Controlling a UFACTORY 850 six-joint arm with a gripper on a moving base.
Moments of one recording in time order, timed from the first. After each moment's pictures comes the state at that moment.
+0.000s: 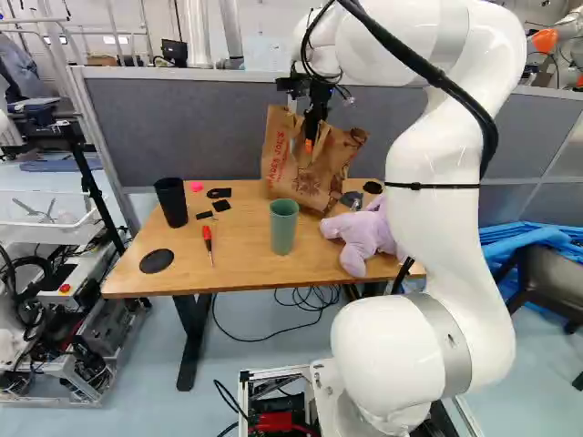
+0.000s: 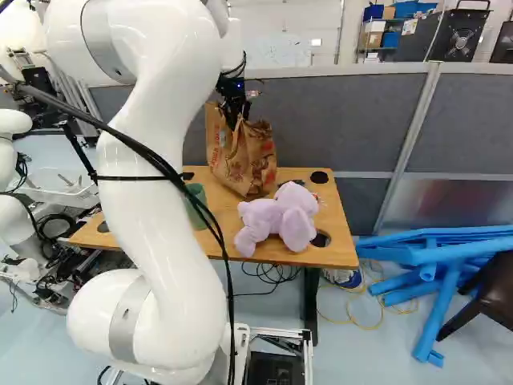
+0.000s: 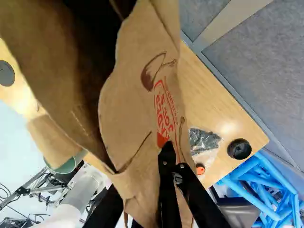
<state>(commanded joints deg) -0.5 -26.6 -98.3 3.1 -67.5 -42.2</state>
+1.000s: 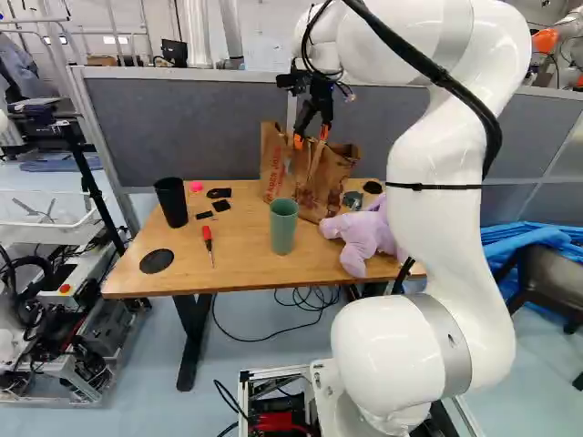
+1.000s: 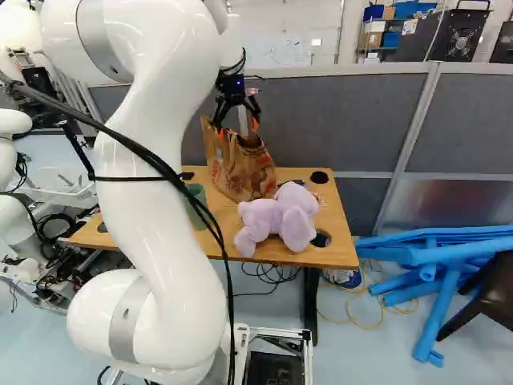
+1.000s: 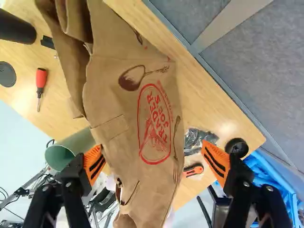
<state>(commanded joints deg) -0.5 -25.3 -98.5 3.1 -67.5 -42.2</state>
